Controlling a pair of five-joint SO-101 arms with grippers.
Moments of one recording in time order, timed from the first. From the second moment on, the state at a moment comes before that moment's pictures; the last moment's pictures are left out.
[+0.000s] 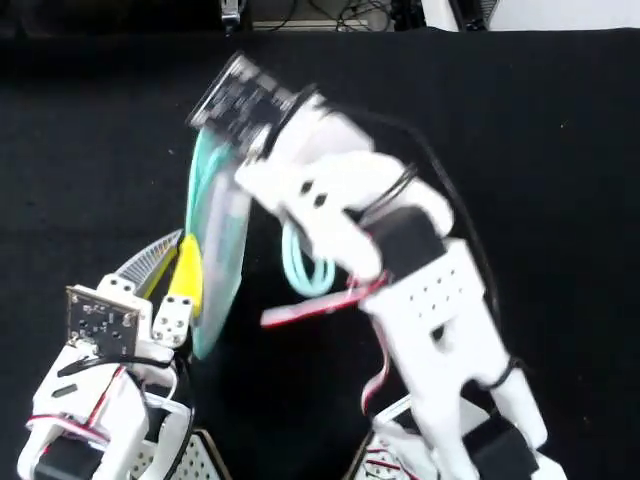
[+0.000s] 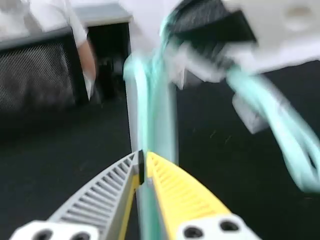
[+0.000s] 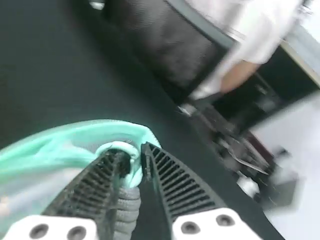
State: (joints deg) left arm 10.9 -104.1 60.2 65.7 -4.5; right arm -27.4 -24.2 1.7 54.0 28.1
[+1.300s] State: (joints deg) left arm 11.2 -104.1 58.9 58.9 -4.2; right arm -40.4 -40.3 1.7 68.5 28.1
